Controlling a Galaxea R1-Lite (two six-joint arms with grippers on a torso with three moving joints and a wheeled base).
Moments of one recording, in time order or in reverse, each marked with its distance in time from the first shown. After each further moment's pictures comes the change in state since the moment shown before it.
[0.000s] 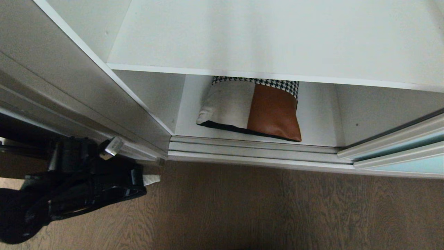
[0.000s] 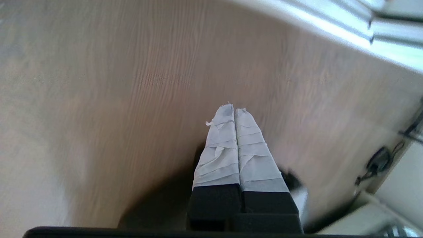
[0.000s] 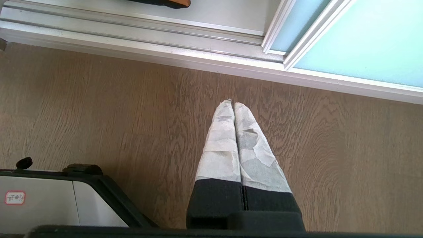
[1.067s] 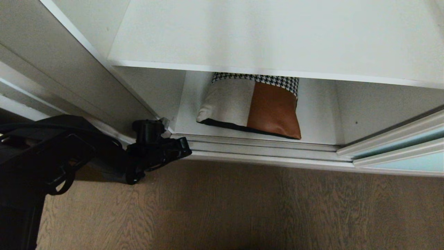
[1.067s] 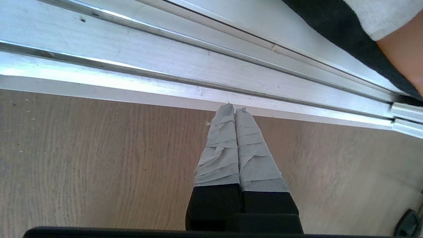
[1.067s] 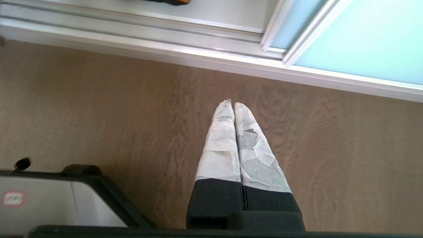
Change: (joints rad) left arm -0.108 0.565 -0.583 -0.195 0.169 -0.083; right arm -0.001 0.000 0.000 0.001 0.000 -0.001
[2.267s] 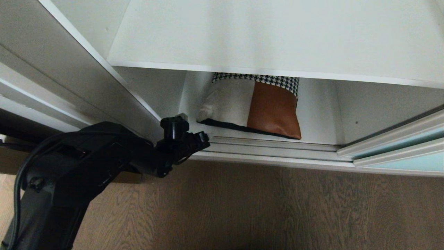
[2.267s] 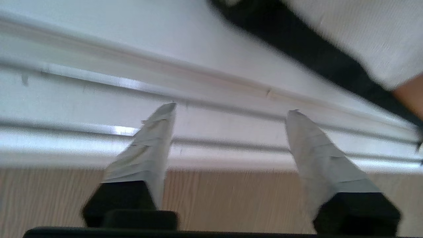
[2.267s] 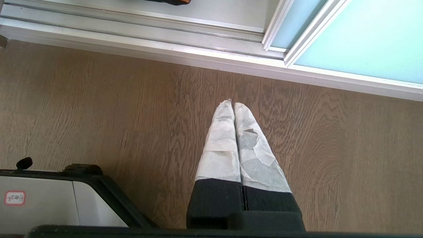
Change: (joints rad) left arm -0.102 0.175 -0.297 0.025 0.201 0.002; right arm 0.001 0.000 0.000 0.000 0.000 0.000
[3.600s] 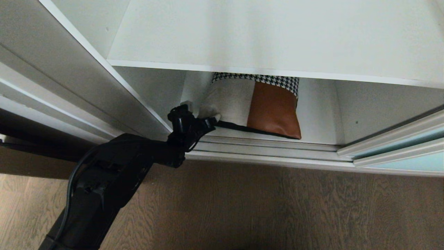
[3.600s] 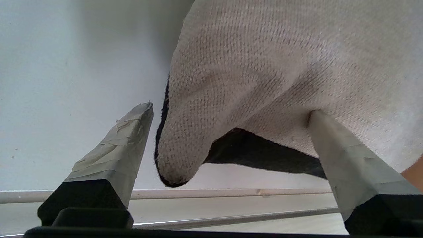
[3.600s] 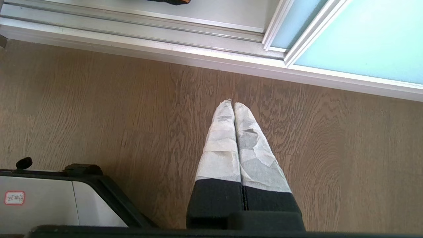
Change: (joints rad) left arm 0.003 0.245 -0.468 -0.067 0.016 0.084; right arm 0.000 0.000 0.000 0.000 0.000 0.000
